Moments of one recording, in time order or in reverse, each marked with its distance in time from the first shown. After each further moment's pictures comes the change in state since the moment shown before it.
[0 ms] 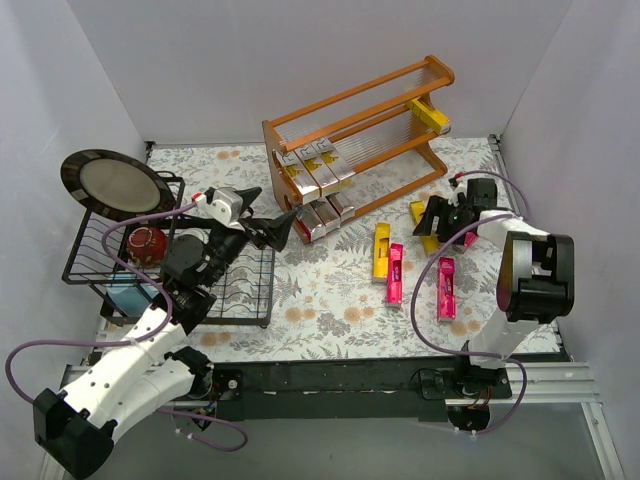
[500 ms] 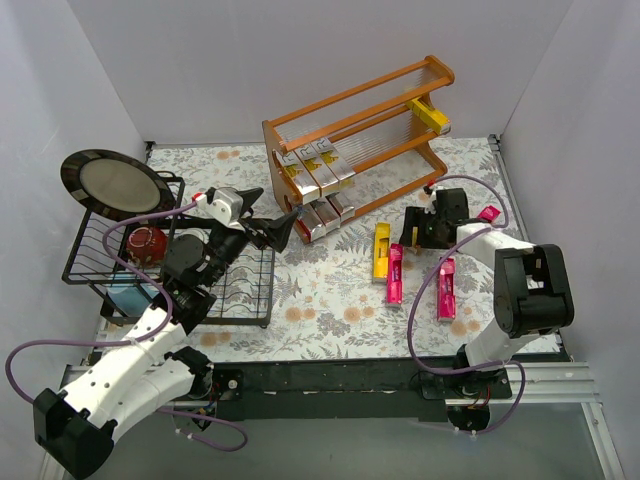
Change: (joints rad) left arm 0.000 0.000 0.000 -0.001 0.017 -0.015; right arm 0.193 -0.111 -0.143 0.100 0.232 -0.002
